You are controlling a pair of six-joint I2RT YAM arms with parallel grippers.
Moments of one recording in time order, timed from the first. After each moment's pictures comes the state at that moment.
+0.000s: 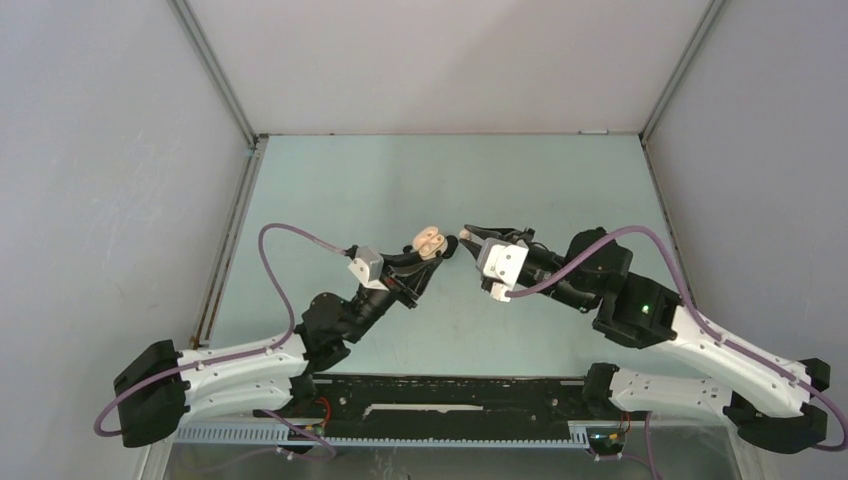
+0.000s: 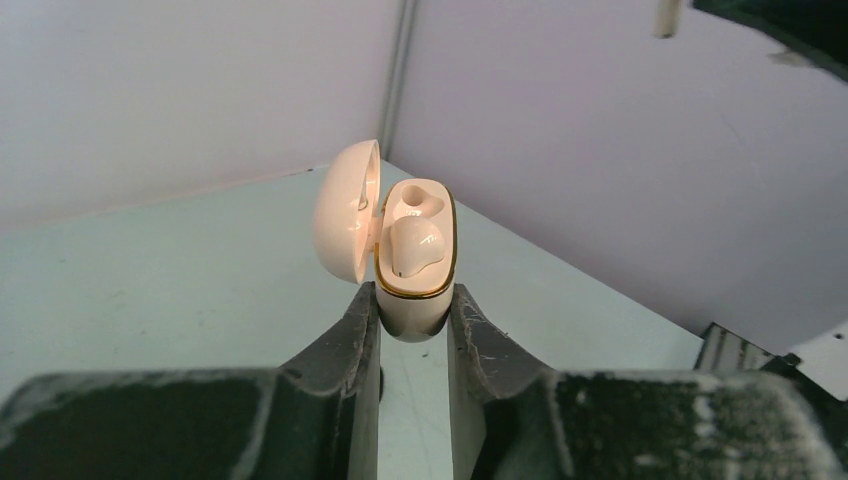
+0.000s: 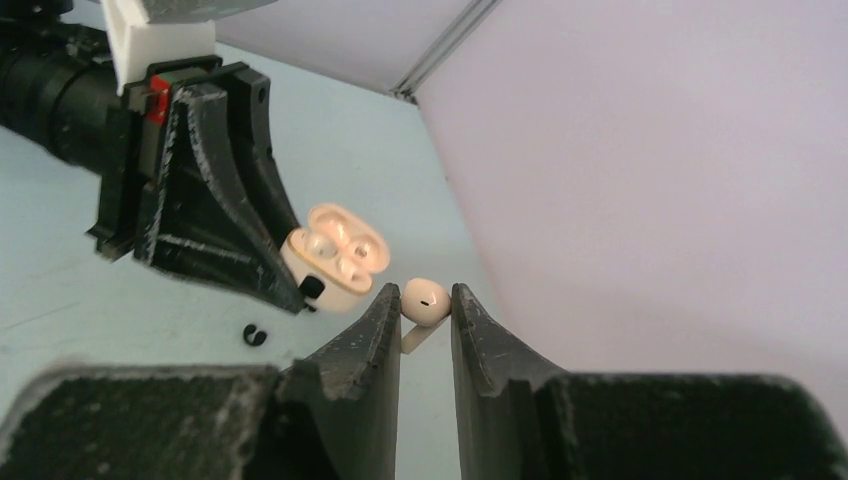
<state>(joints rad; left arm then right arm) -1.05 0.92 0.32 0.94 -0.24 -0.16 1.08 0.90 1.13 -0.29 -0.01 -0.69</state>
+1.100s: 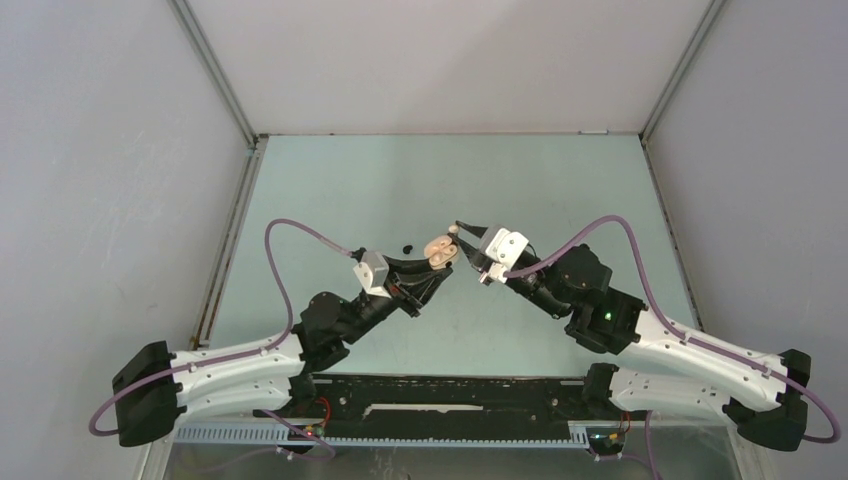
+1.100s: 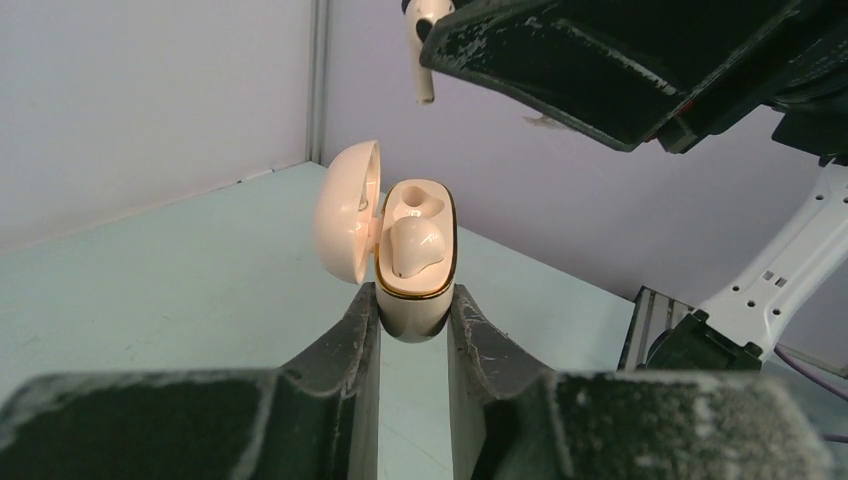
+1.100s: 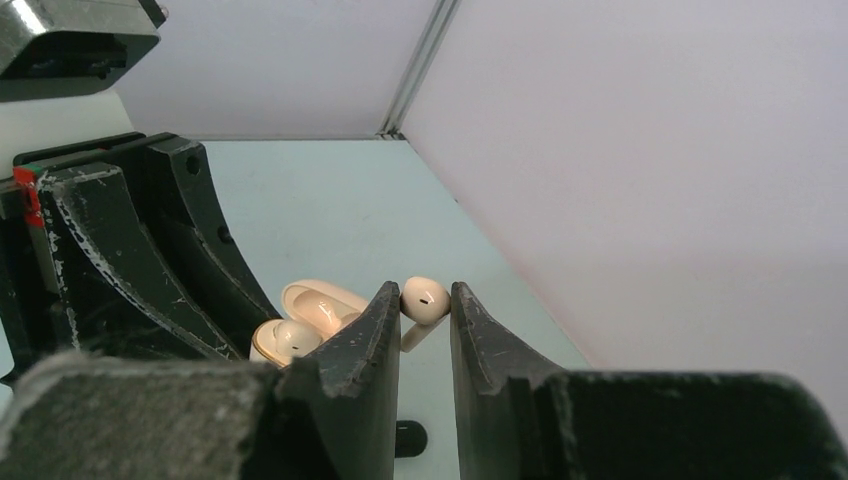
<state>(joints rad) -1.09 0.90 0.37 0.87 -0.11 -0.16 1.12 0.90 0.89 0.17 0.15 -0.46</state>
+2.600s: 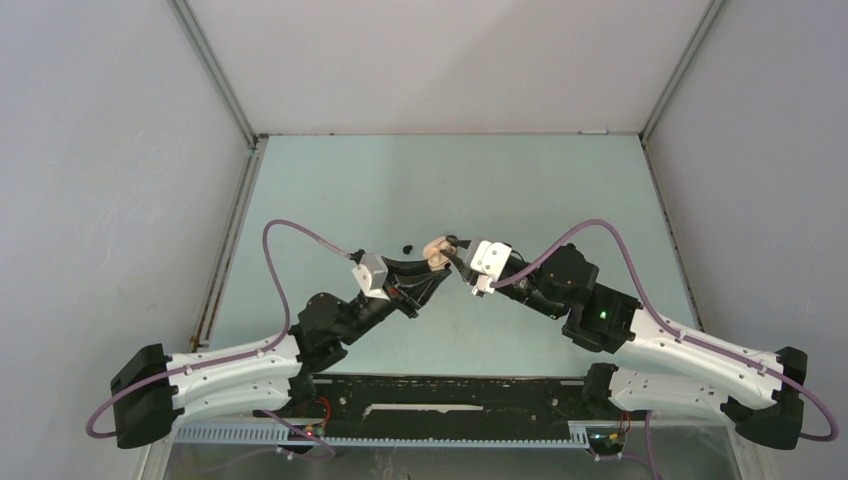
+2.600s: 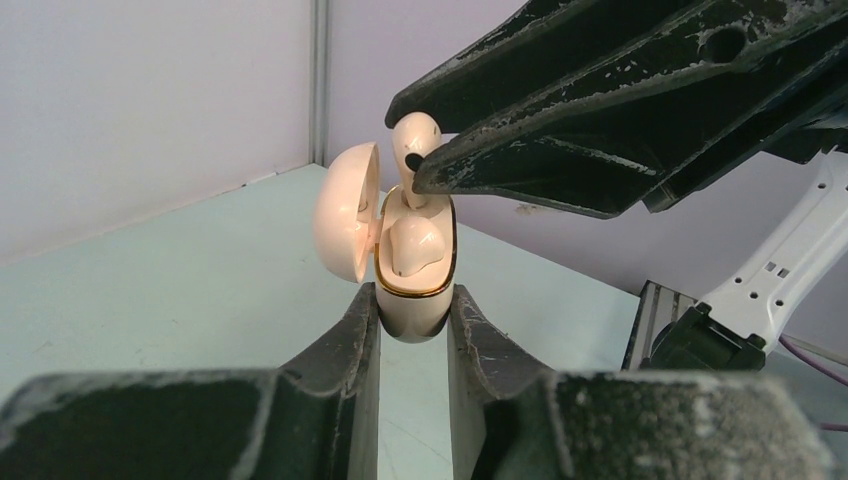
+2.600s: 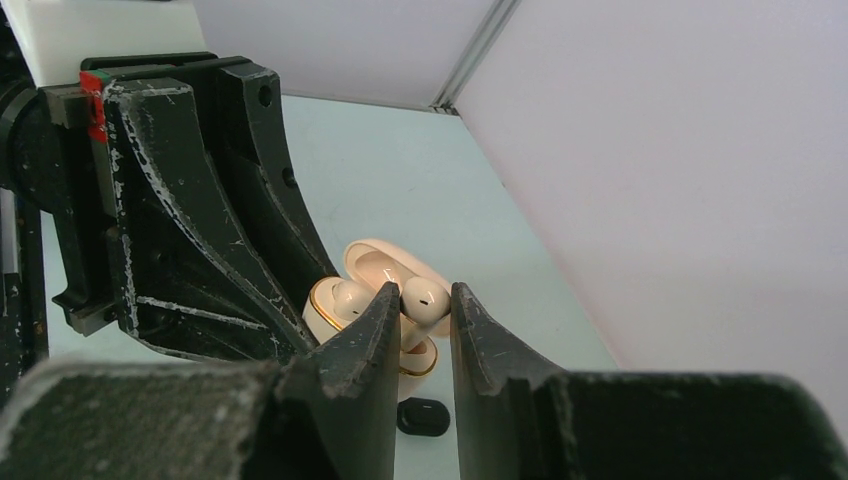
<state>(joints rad) -1.10 0.87 0.37 0.85 -0.10 -0.13 1.11 0.92 0.88 0.07 0.04 -0.47</state>
